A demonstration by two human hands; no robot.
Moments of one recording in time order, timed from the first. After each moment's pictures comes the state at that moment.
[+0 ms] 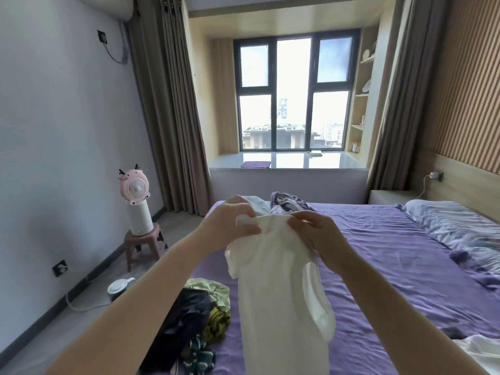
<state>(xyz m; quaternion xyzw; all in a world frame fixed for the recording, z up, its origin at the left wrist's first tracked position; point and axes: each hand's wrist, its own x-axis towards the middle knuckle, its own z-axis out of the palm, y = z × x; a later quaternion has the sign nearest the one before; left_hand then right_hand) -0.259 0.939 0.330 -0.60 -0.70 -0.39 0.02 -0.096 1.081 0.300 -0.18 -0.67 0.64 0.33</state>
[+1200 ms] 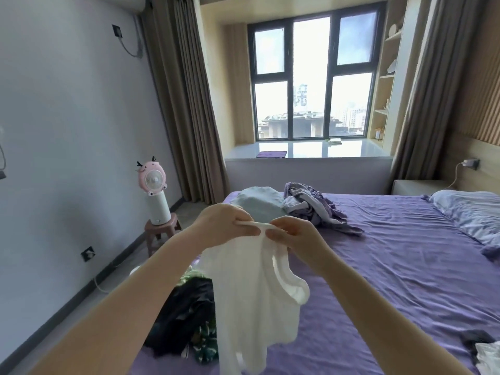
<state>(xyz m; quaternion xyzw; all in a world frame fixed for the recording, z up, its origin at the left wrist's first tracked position) -0.261 0.947 0.327 -0.57 -0.80 -0.20 0.02 -0.120 1.088 0.266 -0.08 -0.75 0.60 0.27</state>
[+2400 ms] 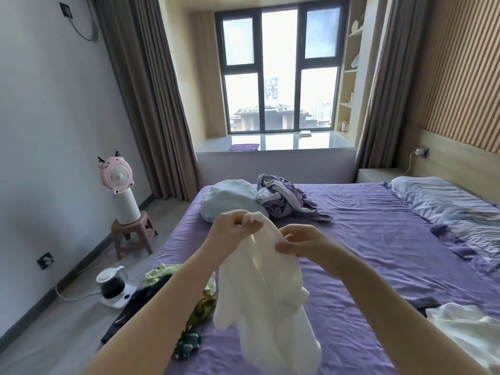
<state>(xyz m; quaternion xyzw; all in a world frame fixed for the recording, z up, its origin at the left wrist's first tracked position) -0.210 0.992 0.269 -0.47 -0.69 -0.53 -0.14 -0.049 1.122 0.254 -0.15 -0.72 0.66 0.14</state>
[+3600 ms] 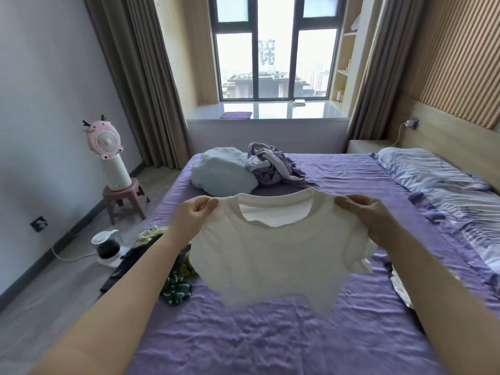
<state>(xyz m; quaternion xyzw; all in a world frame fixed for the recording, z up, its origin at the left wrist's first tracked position) -0.212 0.943 0.216 -0.39 -0.74 -0.54 -0.11 0.077 1.179 0.228 -0.36 -0.63 0.62 0.31</state>
